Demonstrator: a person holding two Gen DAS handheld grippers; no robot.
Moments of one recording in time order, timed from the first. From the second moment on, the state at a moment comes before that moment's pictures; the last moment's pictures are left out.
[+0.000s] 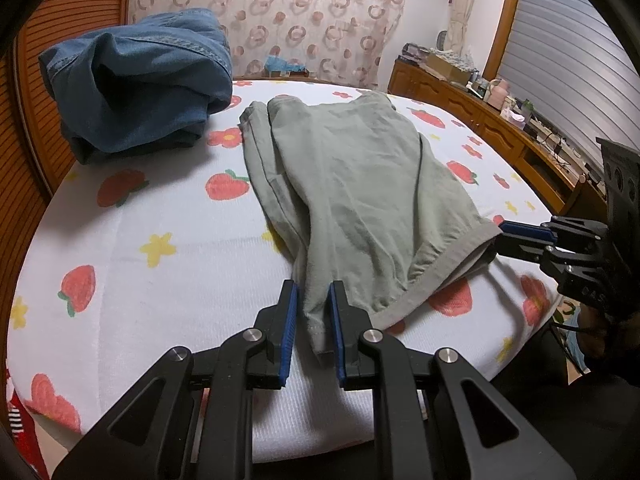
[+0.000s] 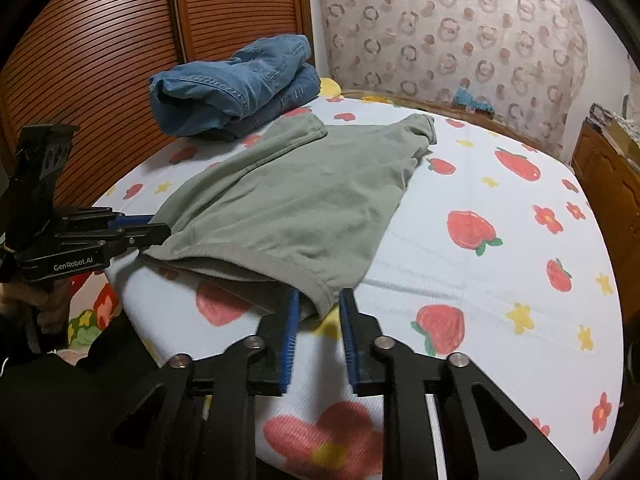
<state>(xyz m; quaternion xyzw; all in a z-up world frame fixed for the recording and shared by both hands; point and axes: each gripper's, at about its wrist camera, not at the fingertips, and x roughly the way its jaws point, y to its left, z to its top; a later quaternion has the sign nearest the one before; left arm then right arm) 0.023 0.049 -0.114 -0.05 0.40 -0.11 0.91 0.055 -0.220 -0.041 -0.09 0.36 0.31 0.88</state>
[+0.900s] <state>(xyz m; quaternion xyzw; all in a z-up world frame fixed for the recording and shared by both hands) 0.023 0.049 -0.112 -0.05 0.40 -0.10 0.91 0.028 -0.238 -0.028 -0.08 0.34 0.35 0.87</state>
